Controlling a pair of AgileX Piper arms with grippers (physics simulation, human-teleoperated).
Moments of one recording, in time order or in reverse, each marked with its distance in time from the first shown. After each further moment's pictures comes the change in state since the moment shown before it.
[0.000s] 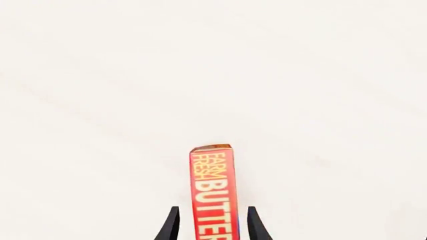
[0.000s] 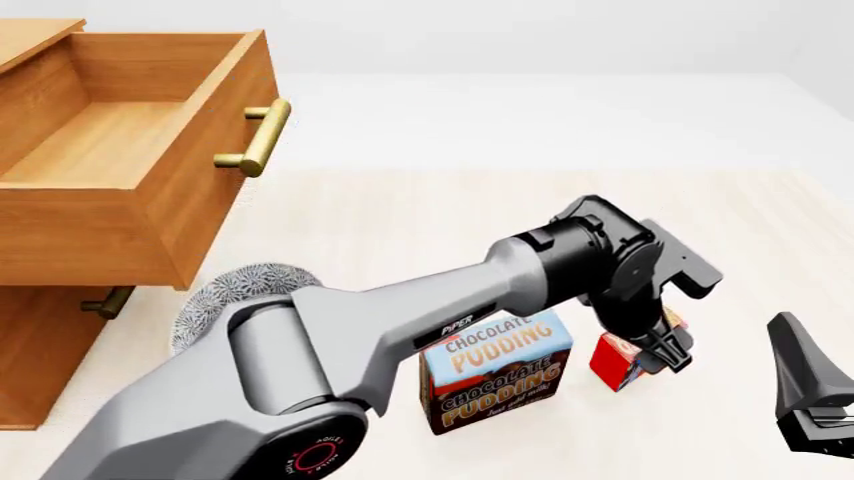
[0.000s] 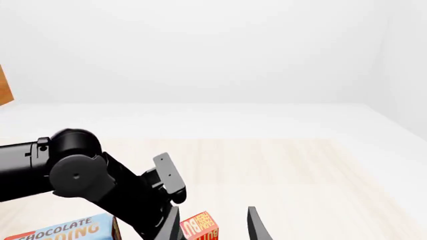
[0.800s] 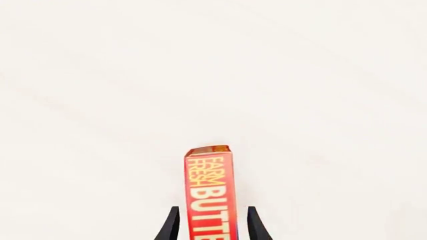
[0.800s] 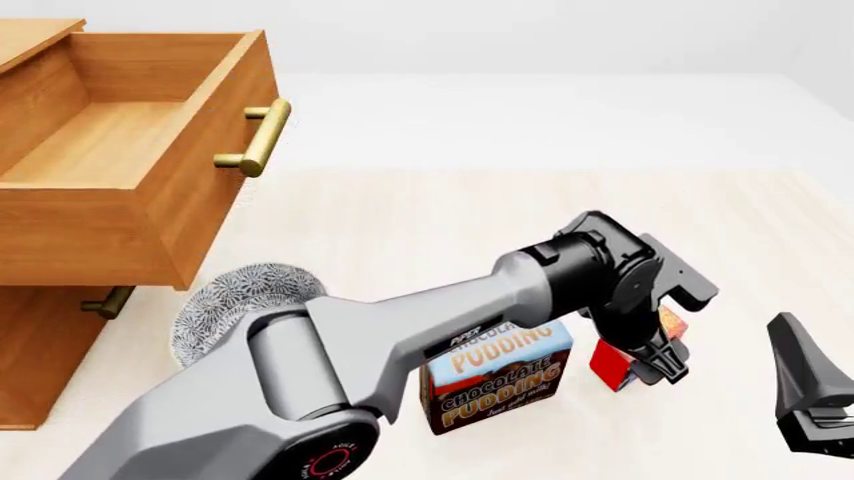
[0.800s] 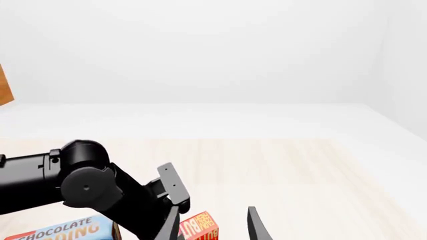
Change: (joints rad) left arm -0.004 0.046 -0.025 0.006 -0.010; right arm 0.000 -0.003 0.000 0.003 0.000
